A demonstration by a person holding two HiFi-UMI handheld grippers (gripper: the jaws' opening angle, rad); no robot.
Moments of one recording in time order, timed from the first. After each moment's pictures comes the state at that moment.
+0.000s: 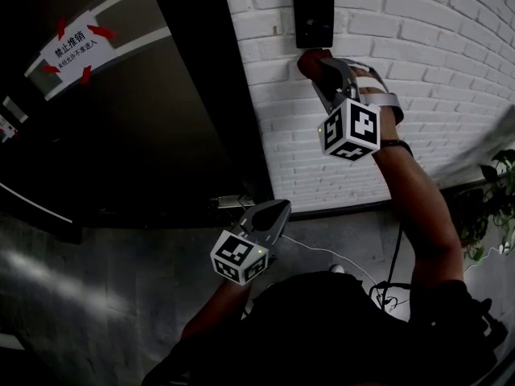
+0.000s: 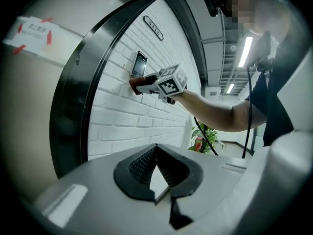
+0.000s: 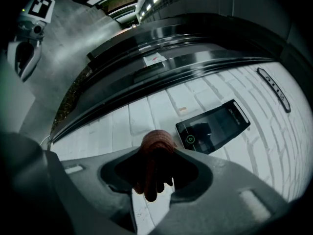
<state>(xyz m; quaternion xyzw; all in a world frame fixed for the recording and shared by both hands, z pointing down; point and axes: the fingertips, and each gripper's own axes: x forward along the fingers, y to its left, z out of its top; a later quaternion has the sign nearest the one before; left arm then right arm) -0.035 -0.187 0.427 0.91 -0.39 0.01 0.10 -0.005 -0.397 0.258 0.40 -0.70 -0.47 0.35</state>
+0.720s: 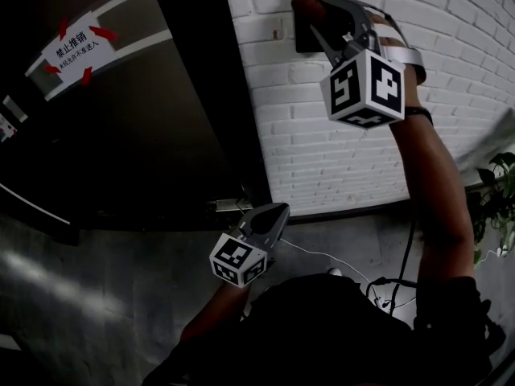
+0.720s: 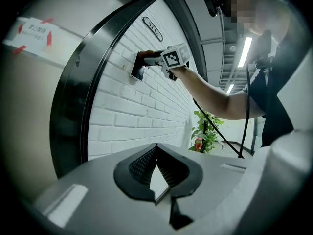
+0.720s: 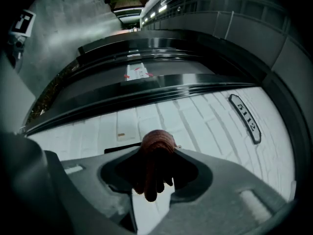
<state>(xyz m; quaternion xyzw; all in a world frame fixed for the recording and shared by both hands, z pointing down) -0.036 -0.184 0.426 0.91 -0.39 0.01 0.10 -0.009 -0.371 0.105 0.45 -0.65 -0.55 0.27</state>
